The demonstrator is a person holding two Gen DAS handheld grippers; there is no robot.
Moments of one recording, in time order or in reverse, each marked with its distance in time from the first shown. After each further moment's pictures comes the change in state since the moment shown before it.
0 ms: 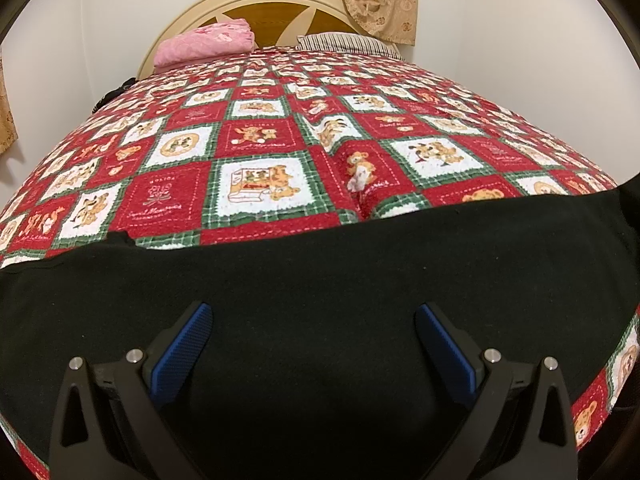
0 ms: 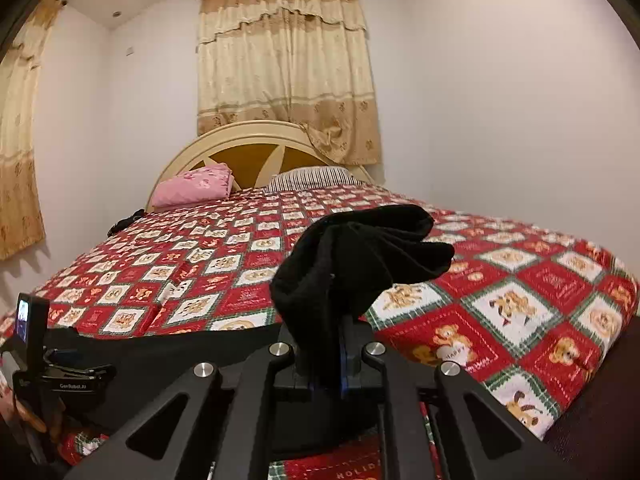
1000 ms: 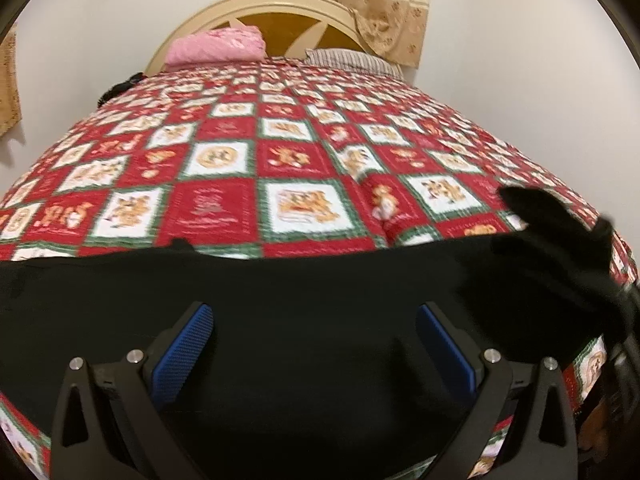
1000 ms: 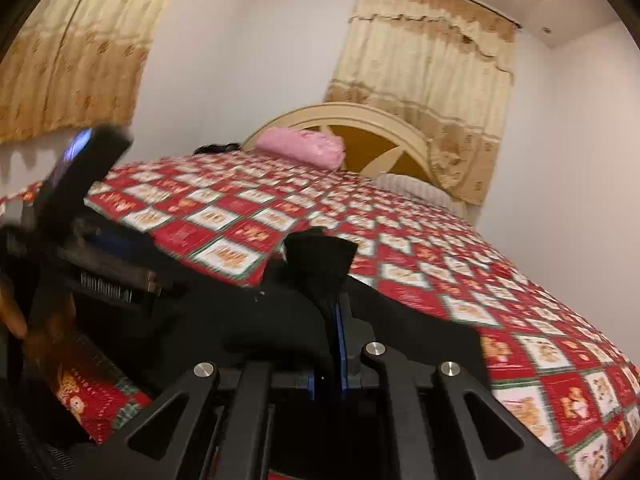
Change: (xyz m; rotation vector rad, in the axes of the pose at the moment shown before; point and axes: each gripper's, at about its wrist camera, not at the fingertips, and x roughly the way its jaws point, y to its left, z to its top) left arm -0.041 0.050 0.004 -0.069 -0.048 -0.051; right arm 0.022 0.183 -0.045 -0.448 0.033 0.245
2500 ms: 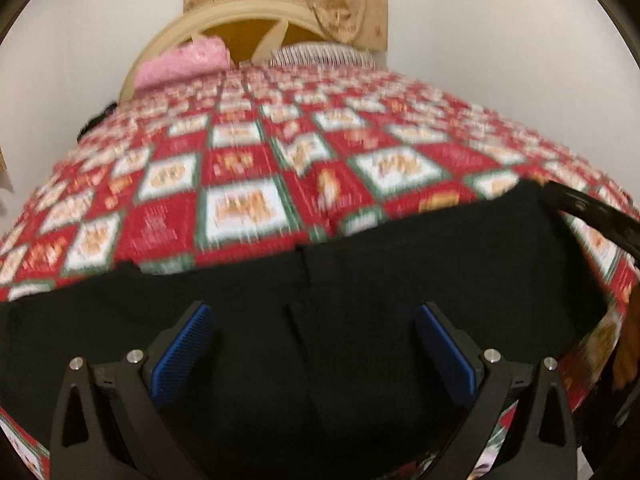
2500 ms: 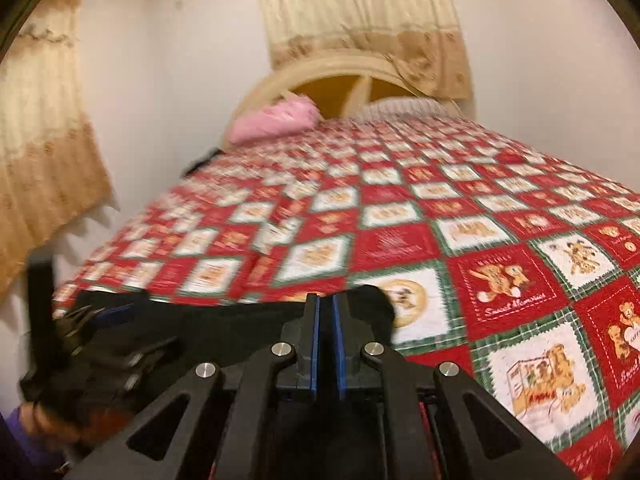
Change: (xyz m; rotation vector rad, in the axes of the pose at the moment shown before) left arm 0.020 -0.058 -0.011 0.151 0.048 -0.006; right arm 0.025 -0.122 -0.013 0.460 0.202 0.104
